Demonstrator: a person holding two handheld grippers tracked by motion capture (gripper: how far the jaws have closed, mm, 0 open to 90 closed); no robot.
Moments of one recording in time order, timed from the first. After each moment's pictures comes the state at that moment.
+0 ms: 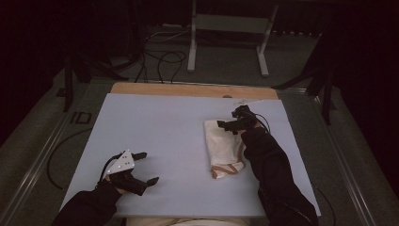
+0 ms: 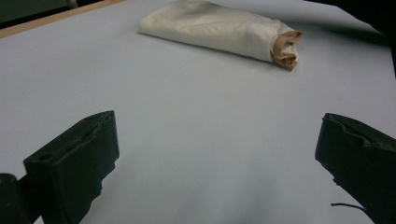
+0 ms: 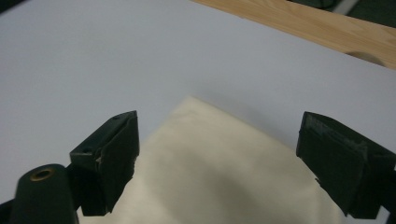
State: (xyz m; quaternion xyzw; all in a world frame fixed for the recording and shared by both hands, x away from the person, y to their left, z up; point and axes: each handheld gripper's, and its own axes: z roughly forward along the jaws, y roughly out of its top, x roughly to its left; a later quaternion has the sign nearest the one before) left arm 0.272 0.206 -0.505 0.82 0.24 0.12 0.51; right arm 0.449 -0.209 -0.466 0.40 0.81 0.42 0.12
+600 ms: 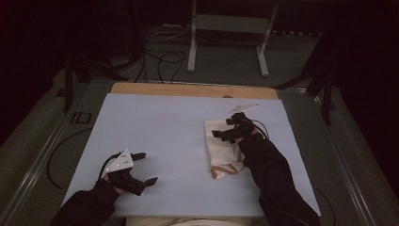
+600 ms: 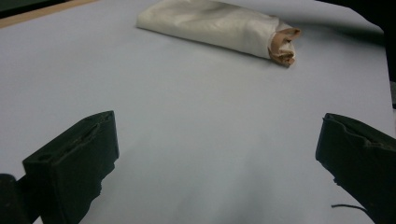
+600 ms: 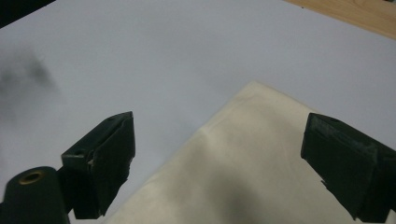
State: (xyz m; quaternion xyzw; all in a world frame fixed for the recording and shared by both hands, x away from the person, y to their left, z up) left arm 0.272 0.209 -0.501 0.82 0.24 0.11 0.50; right arm 0.417 -0.195 -0.460 0.36 0.83 0.42 0.08
